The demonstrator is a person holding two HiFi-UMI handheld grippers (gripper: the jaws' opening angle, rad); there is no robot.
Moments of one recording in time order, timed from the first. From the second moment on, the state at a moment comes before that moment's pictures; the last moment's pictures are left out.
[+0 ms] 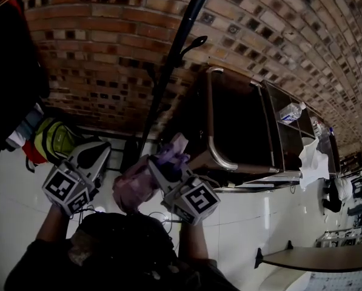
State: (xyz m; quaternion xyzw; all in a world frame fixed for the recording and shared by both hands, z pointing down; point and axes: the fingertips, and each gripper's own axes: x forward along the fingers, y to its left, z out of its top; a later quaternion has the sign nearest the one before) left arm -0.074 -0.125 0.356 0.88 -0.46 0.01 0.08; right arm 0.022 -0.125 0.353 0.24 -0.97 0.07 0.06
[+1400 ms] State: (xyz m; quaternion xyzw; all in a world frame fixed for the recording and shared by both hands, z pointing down) left arm -0.075 -0.281 0.388 0.87 -0.48 0.02 0.11; right arm 0.007 -0.316 0.391 0.24 -0.96 0.11 0.10
